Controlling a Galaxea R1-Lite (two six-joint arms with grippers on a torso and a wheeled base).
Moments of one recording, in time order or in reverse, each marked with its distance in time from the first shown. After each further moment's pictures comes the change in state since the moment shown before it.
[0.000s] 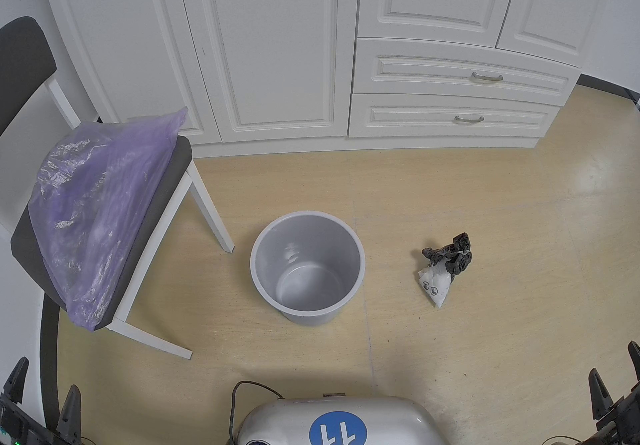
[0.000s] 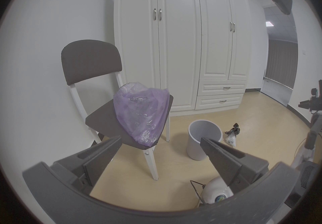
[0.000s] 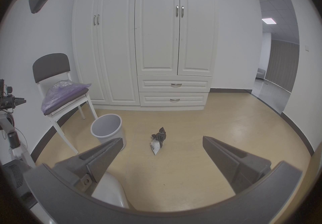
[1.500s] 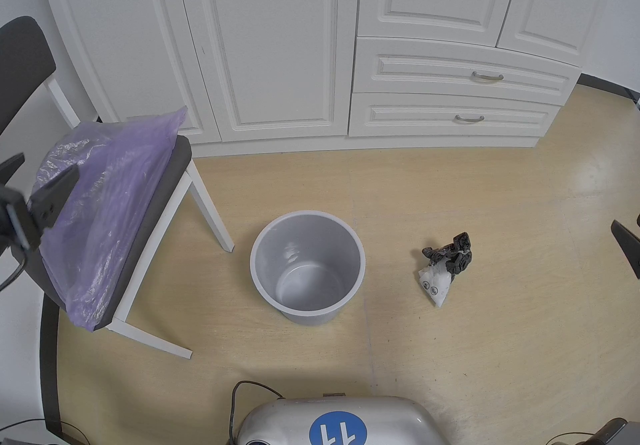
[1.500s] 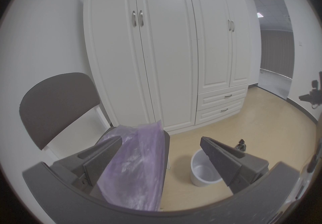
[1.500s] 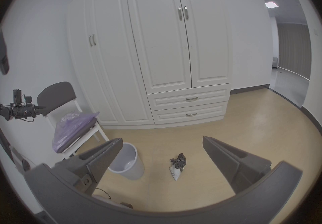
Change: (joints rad) left arm -0.331 0.942 -0.641 -0.314 0.269 0.130; right arm 0.069 0.729 -0.383 -0.397 0.067 0.145
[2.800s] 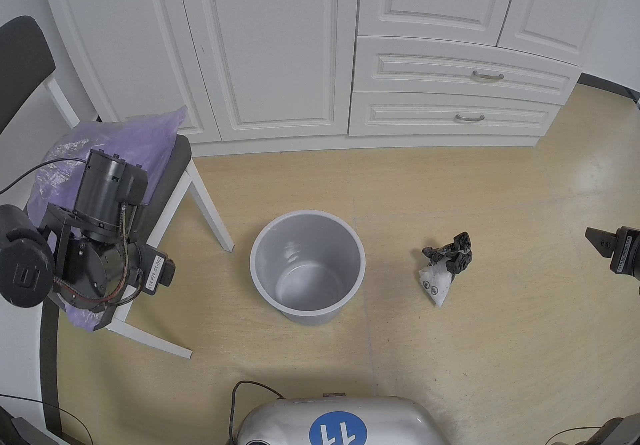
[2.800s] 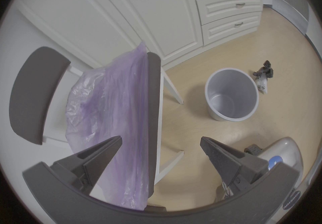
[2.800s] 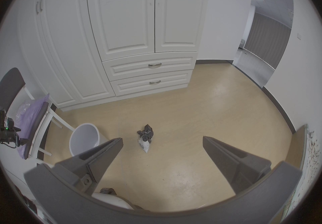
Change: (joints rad) left arm -0.140 0.596 -0.220 0.390 0.373 -0.076; right arm 0.096 0.290 -0.229 0.353 -0.447 0.099
